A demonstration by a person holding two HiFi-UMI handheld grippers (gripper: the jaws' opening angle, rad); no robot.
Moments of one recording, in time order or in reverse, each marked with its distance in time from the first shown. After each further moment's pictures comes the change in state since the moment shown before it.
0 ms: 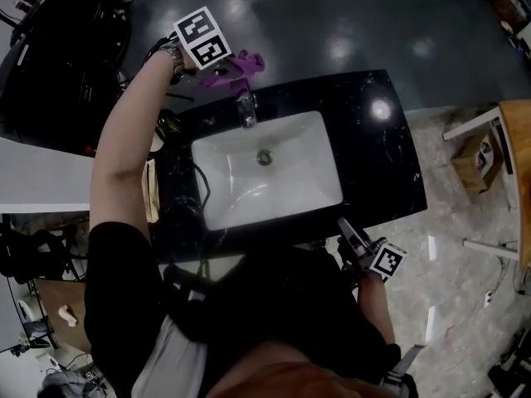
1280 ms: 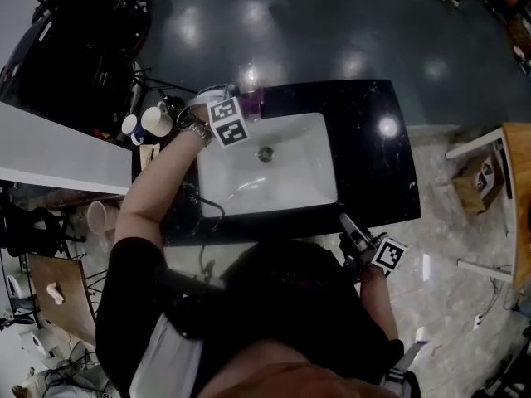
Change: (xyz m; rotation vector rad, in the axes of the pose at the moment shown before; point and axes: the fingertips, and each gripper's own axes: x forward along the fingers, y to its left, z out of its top) left arm 0.062 -0.039 -0.074 0.280 0.130 0.721; right arm -0.014 -0.003 0.017 -0.043 0.085 0.049
